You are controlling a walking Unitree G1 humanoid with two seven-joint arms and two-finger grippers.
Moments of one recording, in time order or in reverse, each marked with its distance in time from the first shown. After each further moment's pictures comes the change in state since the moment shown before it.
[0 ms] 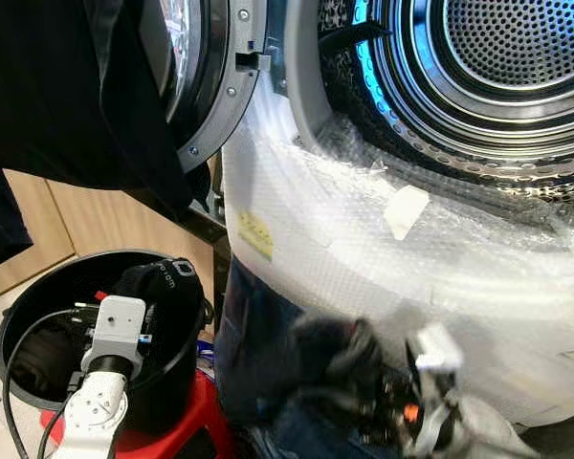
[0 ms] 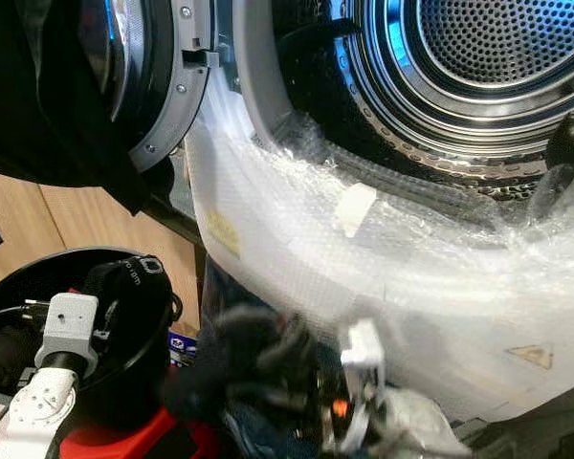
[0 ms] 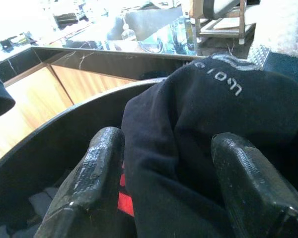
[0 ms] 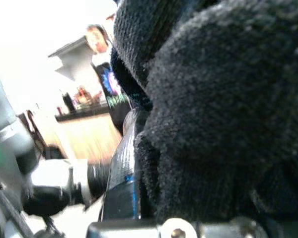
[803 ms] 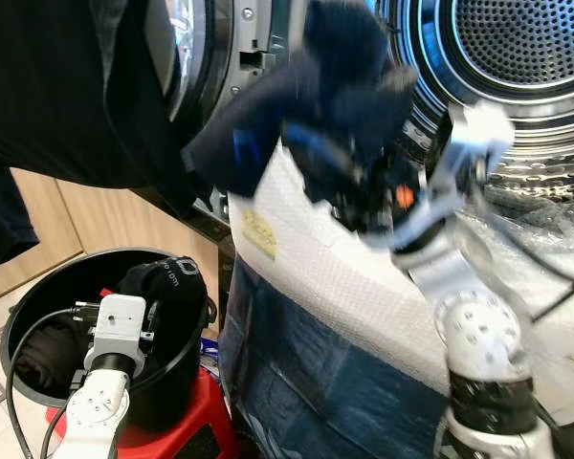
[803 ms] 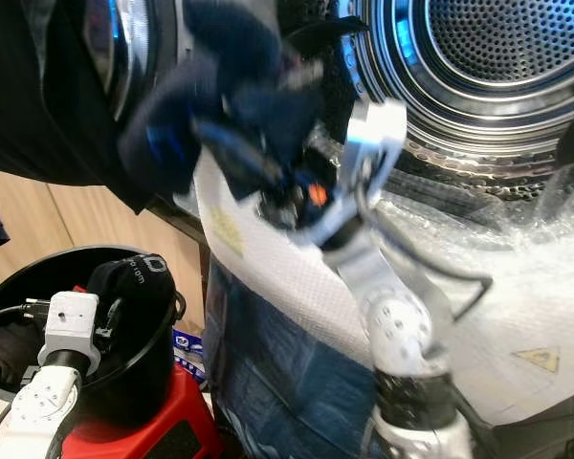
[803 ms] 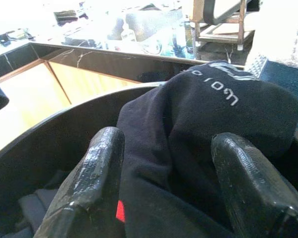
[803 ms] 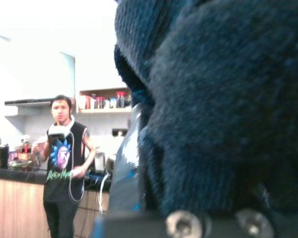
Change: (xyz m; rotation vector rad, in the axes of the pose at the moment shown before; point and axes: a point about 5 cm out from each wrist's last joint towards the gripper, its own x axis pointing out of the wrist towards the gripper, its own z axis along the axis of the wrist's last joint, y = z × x) left arm 0.006 -0.002 0.004 -0.054 -0.012 0.000; right arm 0.106 -0.029 0.145 -0.408 -0.349 -0.059
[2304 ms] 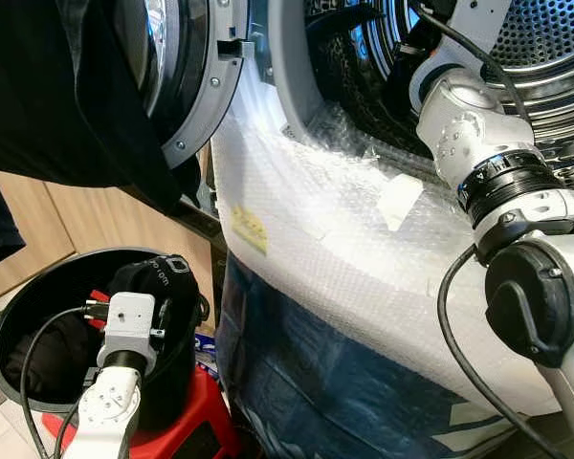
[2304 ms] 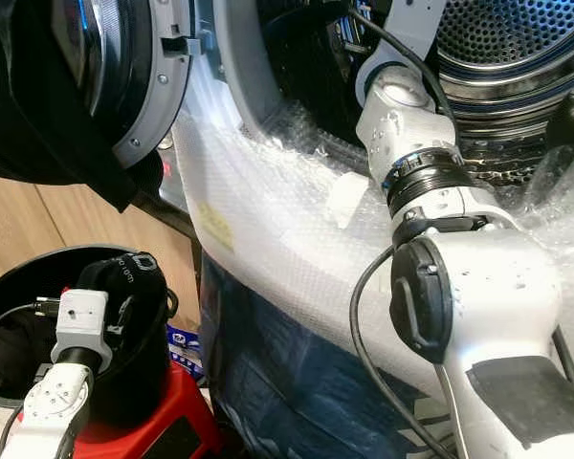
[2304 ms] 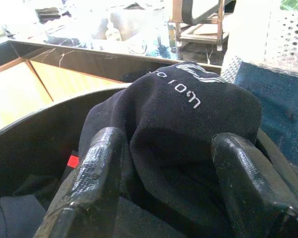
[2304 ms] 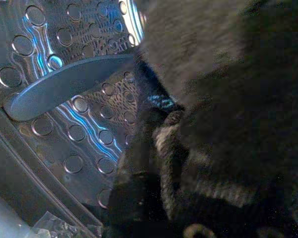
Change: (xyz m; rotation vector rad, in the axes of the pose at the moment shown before) left arm 0.001 -0.010 0.002 -0.039 -0.003 -0.031; right arm -0.017 -0.158 0.042 -0.419 0.410 -1.406
